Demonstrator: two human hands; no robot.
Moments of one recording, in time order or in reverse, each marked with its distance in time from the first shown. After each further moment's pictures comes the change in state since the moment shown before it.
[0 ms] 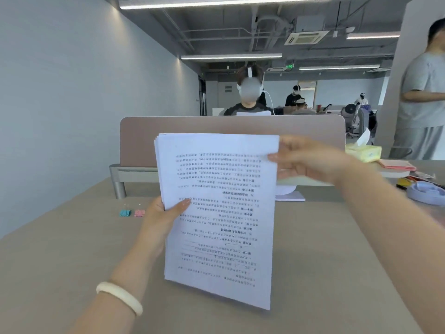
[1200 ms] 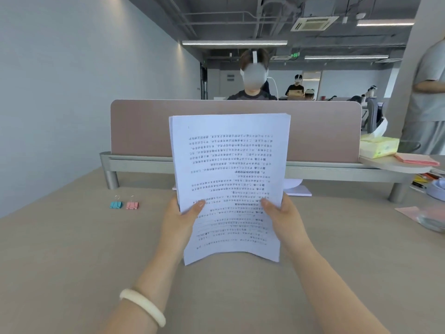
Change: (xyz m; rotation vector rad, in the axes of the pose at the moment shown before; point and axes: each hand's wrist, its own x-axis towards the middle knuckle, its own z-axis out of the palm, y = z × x) left_hand 0.019 -0.047 0.037 0.198 0.181 -0.017; right_hand 0.011 0.137 0.075 0.113 0.557 0.048
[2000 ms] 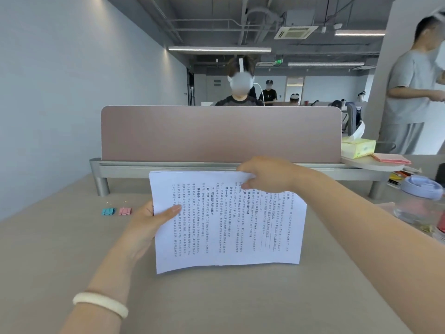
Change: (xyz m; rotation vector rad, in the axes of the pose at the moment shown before) left_hand 0.015 0.011 -0.060 -0.135 -0.336 -0.081; right_hand 0.030 -0.114 0.000 -1.336 -0.504 -0.339
